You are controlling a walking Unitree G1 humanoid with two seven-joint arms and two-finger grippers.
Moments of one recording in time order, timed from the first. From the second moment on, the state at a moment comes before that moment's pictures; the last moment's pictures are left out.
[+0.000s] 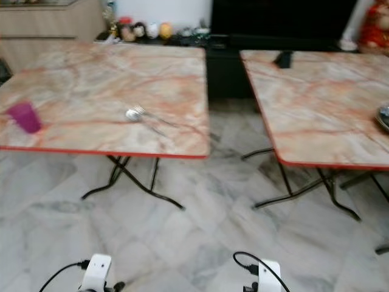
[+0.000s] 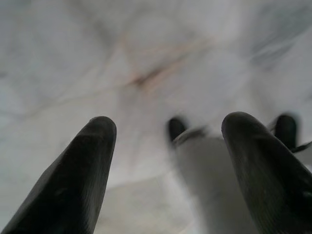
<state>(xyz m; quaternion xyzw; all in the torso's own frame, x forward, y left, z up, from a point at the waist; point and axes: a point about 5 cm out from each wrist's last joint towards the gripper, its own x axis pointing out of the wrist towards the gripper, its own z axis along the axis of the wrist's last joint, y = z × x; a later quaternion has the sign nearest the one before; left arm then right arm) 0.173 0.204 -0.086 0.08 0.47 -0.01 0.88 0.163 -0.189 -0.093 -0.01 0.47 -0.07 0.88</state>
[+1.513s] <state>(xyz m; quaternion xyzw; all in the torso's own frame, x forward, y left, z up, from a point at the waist) 0.179 0.192 -0.085 0.07 0.46 -0.02 0.88 0.159 -0.190 -0.094 -0.04 0.48 -0.03 0.87</state>
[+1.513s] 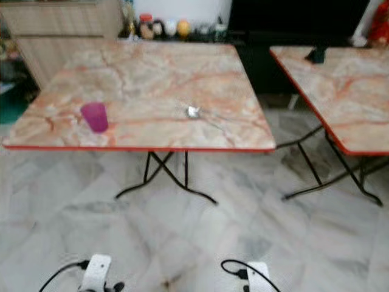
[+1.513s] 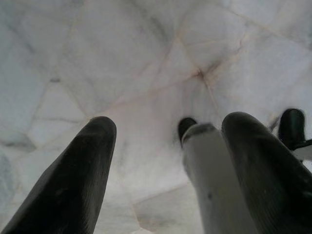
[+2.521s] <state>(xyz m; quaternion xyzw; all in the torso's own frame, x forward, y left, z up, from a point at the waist) 0.183 0.200 -0.082 0.07 0.46 -0.02 0.89 0.170 -0.177 -0.090 -0.02 0.46 0.00 0.89</state>
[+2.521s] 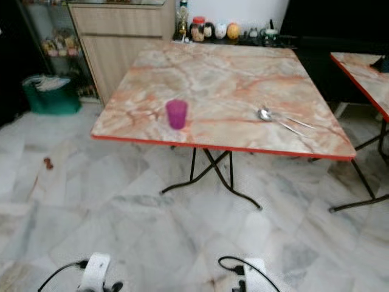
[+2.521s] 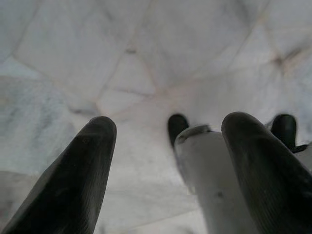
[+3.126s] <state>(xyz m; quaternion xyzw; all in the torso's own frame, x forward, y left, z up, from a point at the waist) 0.183 0.195 -0.083 0.06 0.46 -0.03 0.89 0.168 -0.183 -0.091 -0.03 0.46 -0.01 0.89</state>
